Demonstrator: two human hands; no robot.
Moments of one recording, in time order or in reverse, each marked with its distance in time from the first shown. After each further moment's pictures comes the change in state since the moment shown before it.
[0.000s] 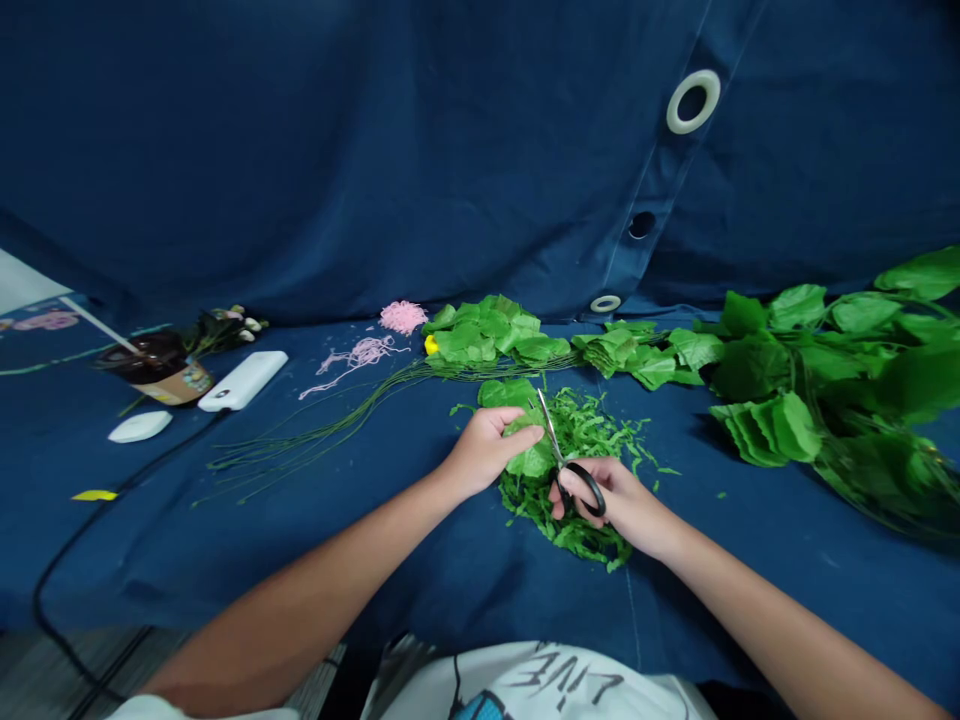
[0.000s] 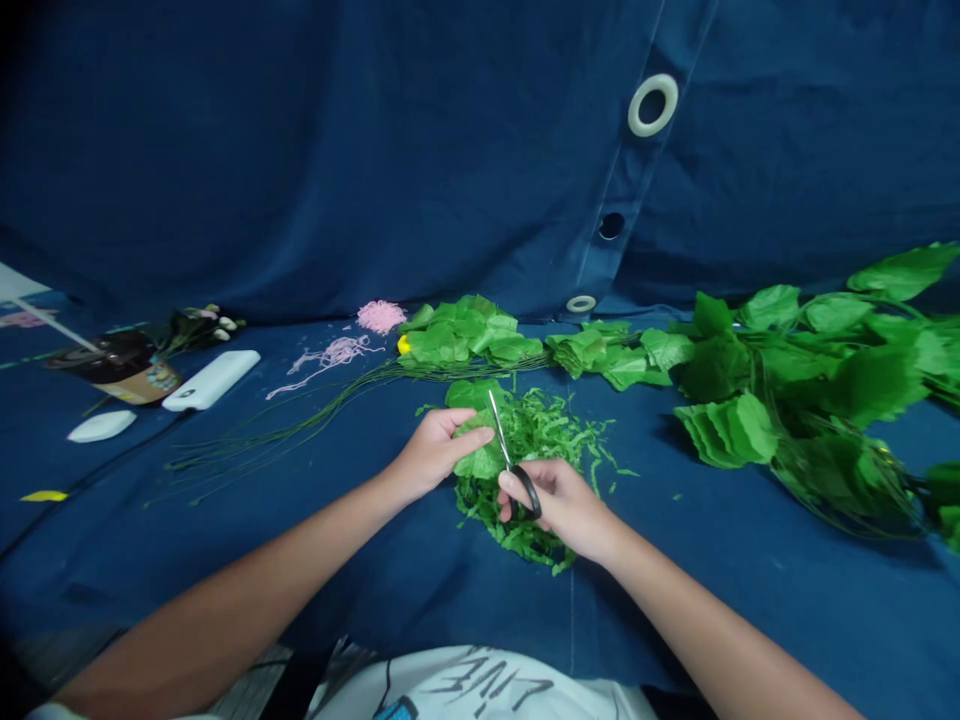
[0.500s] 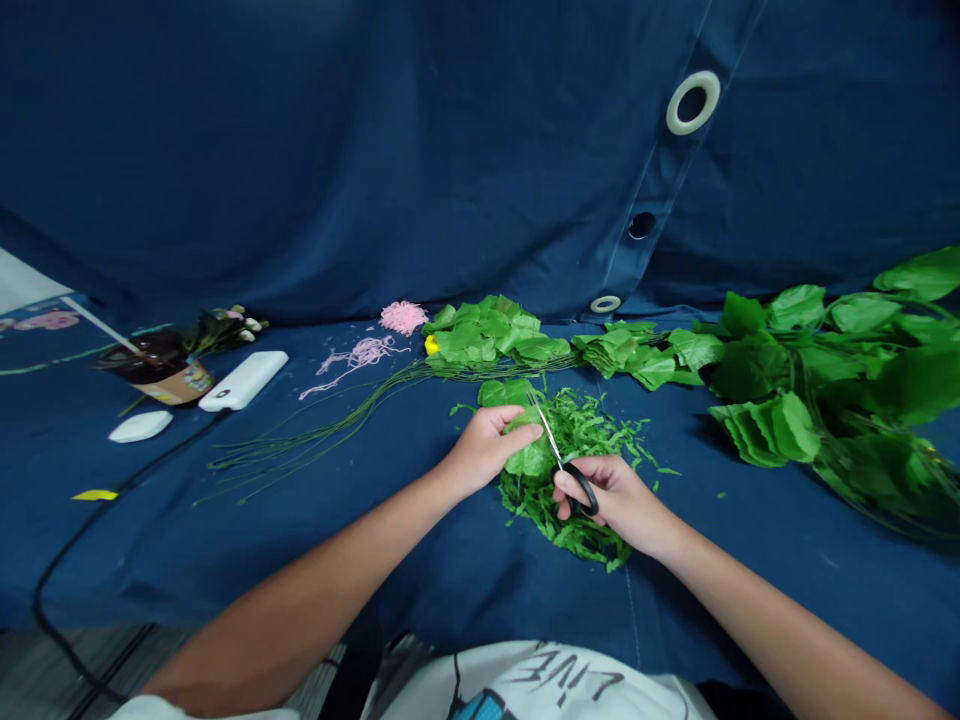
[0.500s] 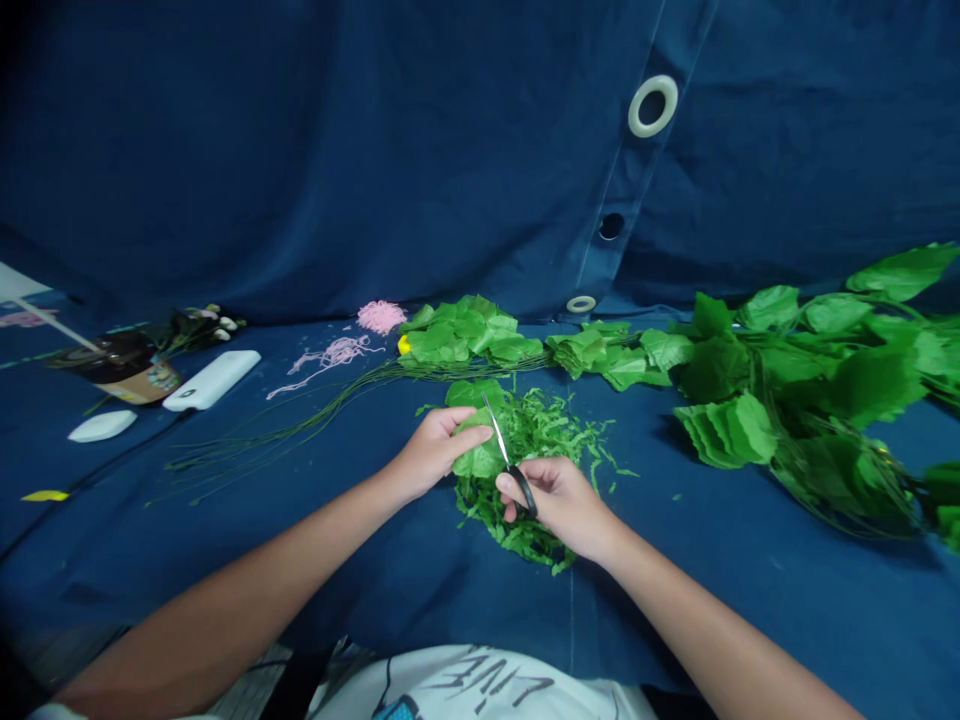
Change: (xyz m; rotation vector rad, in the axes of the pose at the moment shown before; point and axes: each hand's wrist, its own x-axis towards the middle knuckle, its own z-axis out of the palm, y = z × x) left_hand 0.002 -0.004 -0.001 -0.052 -0.040 -0.038; right_hand 0.002 0.002 0.003 -0.005 0.076 0.031
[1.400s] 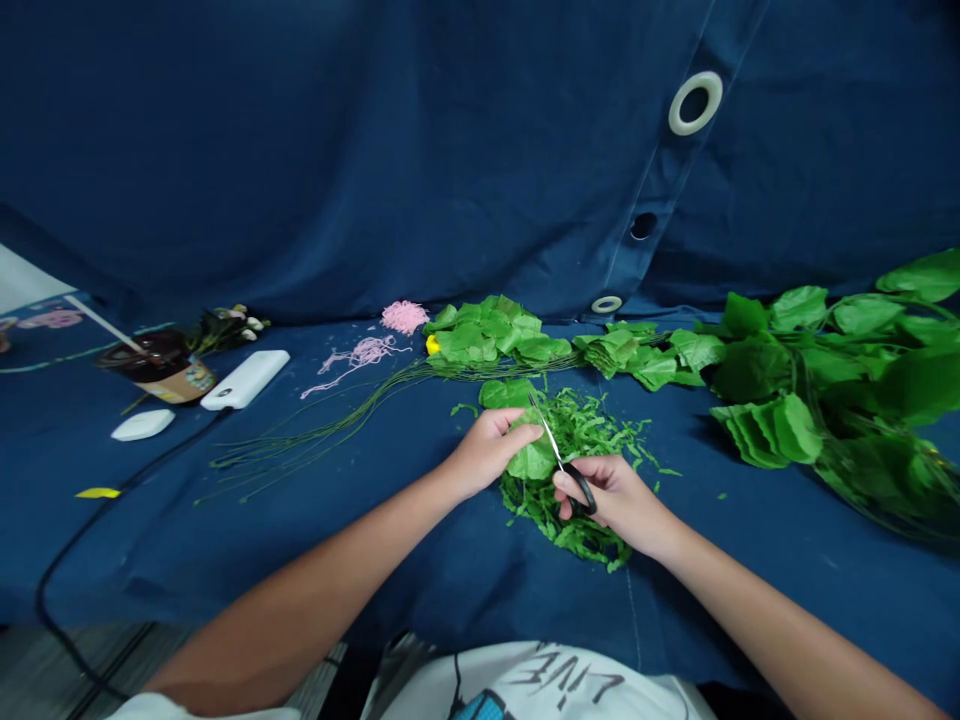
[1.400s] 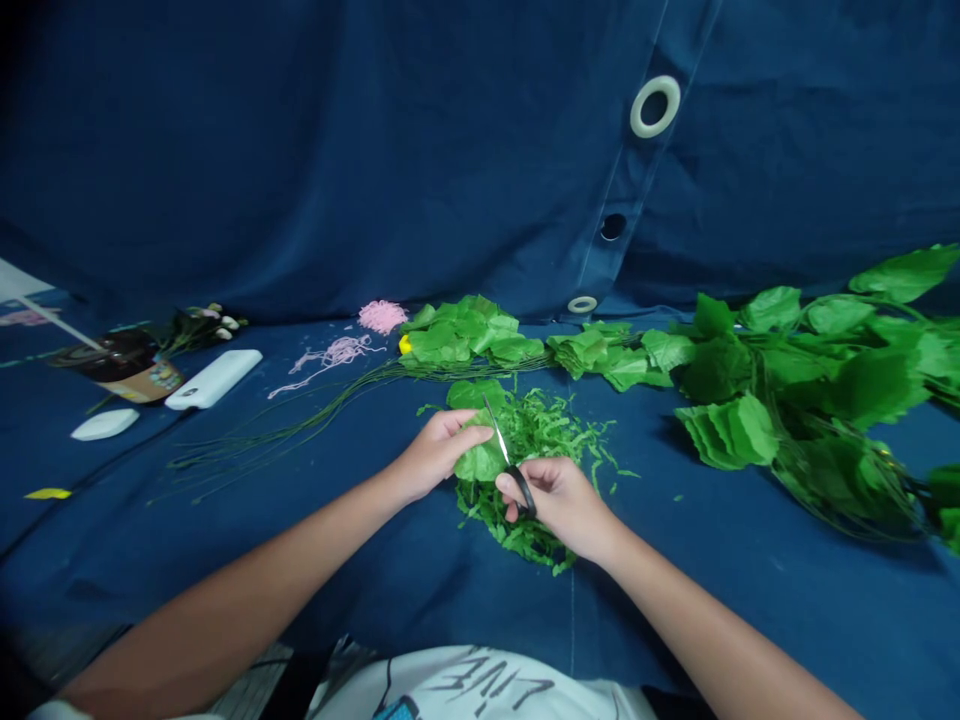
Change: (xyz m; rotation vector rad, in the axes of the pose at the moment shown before) left_hand 0.000 0.002 0.003 -0.127 -0.027 -0.109; right_hand 0.002 0.005 -0.001 0.007 0.032 0.001
